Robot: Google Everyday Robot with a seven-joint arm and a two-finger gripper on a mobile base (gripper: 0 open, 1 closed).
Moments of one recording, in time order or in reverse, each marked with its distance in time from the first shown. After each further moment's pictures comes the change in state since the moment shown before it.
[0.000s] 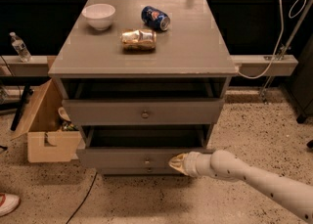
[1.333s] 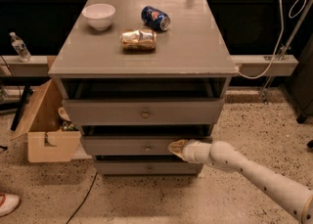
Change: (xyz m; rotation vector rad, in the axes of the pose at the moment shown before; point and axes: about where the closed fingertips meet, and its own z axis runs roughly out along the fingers) arm -0.021 -0.064 0.013 0.120 -0.093 -0.022
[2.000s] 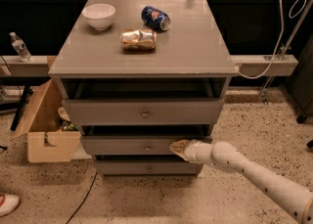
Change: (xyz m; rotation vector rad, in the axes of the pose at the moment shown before) arm 0.008 -0.004 -0.003 0.012 0.001 0.017
